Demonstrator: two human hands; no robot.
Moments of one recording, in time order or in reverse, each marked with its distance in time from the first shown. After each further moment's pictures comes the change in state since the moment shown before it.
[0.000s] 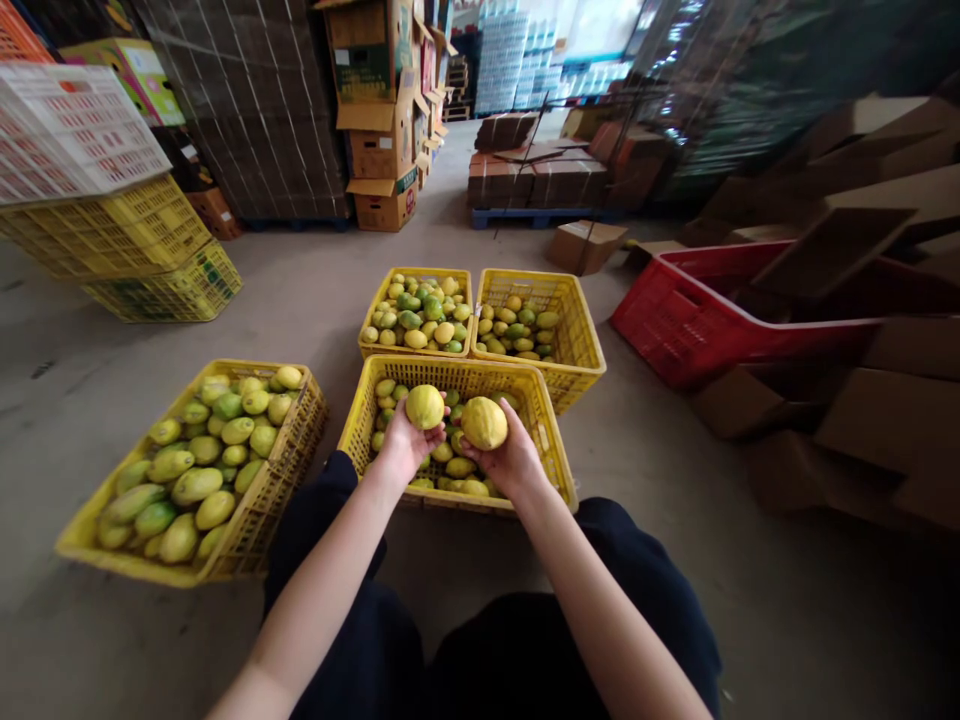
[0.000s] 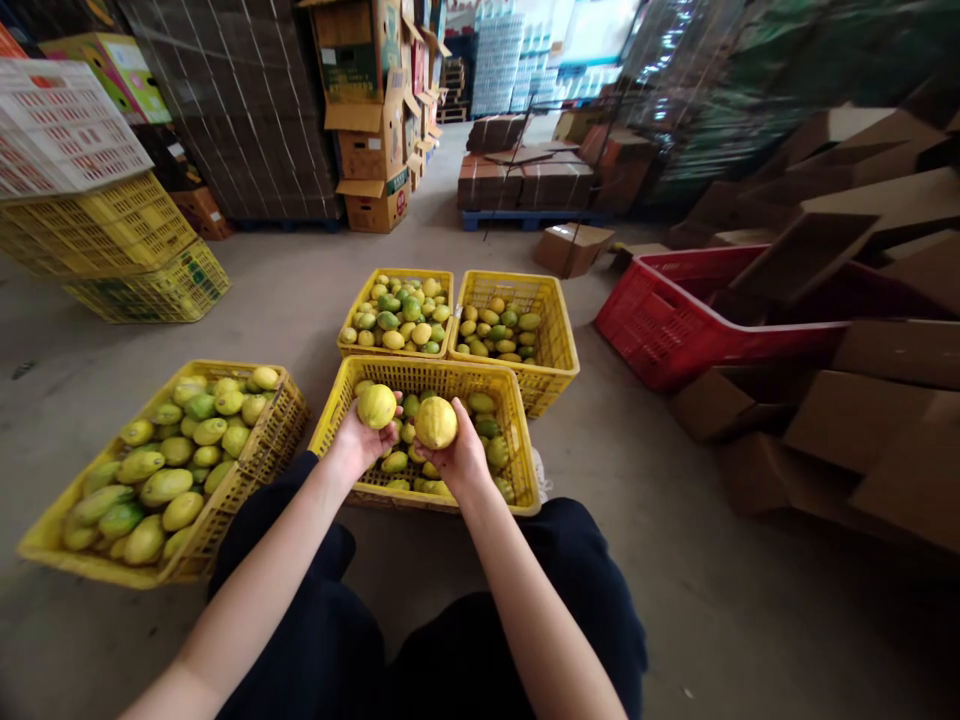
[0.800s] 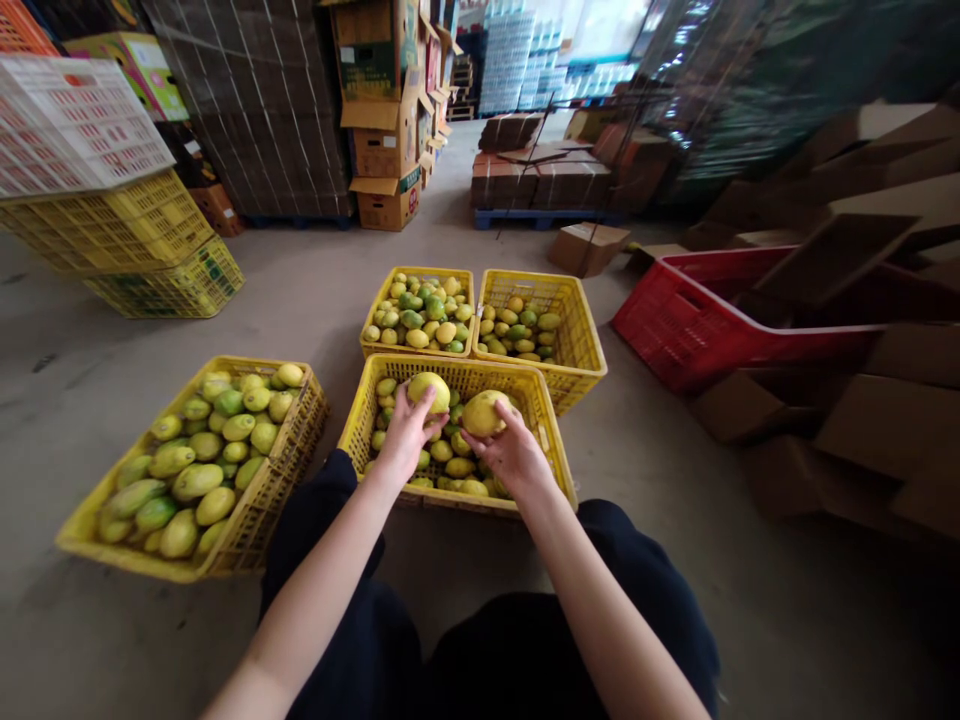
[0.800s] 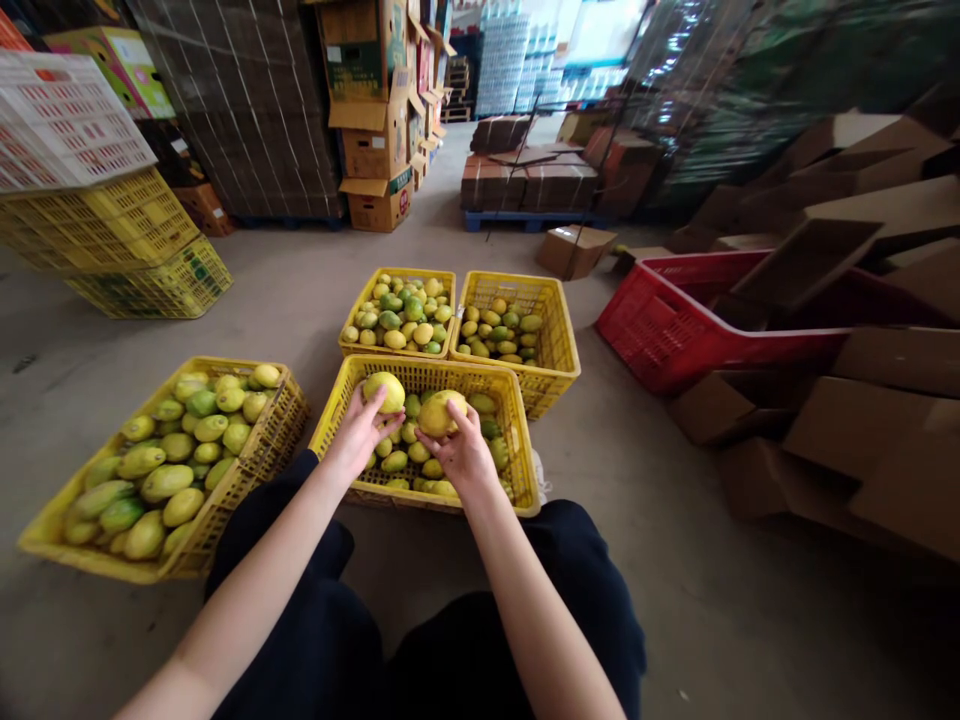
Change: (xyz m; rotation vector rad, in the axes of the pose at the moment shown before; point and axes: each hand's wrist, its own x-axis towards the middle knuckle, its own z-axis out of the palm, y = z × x) left_hand -0.001 -0.004 -0.001 0.207 -0.027 0.374; right_hand 0.000 0.000 -0.004 0.030 0.069 -0.207
